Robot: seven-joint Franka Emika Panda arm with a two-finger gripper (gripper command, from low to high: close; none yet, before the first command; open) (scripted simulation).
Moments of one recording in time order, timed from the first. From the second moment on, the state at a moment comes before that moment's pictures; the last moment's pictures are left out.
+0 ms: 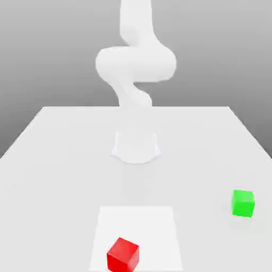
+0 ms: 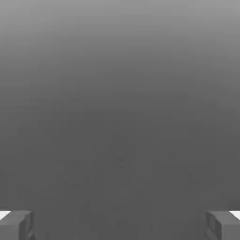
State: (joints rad) arm 0.02 -0.71 -0.02 -2.31 -0.02 2.33 0.72
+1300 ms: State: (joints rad) arm 0.05 0.38 -0.09 -2.42 0.10 2.79 -0.40
